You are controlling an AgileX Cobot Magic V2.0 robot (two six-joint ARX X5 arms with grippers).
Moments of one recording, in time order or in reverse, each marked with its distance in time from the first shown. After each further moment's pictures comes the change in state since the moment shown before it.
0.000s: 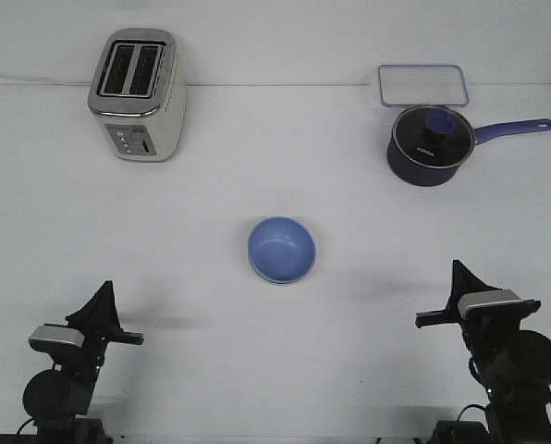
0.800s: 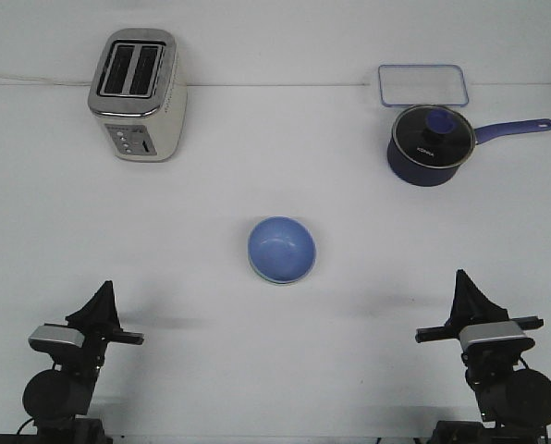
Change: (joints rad) left arm 0.000 0.000 0.000 0.000 0.000 0.000; right arm 0.001 -0.241 -0.177 0.148 0.000 0.000
